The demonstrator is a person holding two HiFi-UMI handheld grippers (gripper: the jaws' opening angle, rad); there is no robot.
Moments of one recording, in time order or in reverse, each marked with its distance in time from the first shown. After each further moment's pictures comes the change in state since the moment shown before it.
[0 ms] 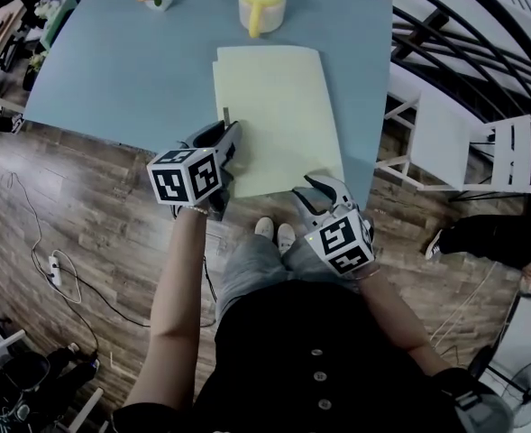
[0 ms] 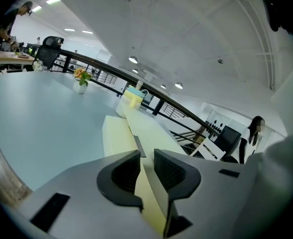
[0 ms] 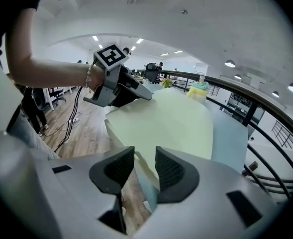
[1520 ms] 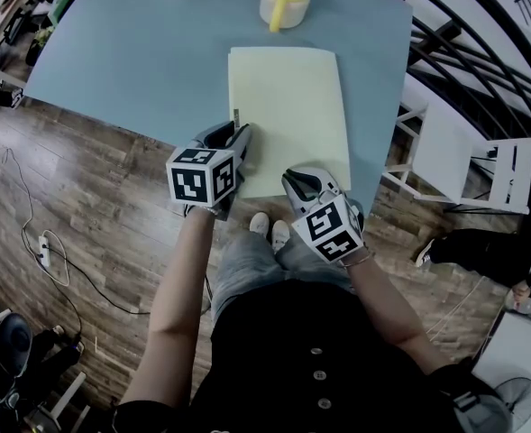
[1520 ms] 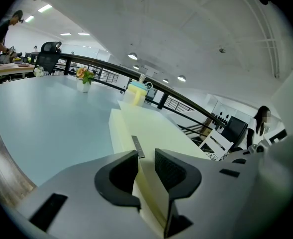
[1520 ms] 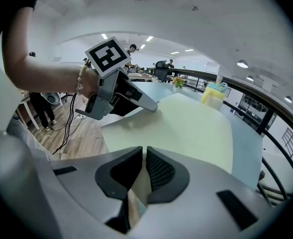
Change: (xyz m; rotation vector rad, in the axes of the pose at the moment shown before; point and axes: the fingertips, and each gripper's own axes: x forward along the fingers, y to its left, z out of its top) left arm 0.006 0.019 -0.023 0.054 0.052 0.071; right arm 0.049 0.013 0.029 -0.068 0.012 0.097
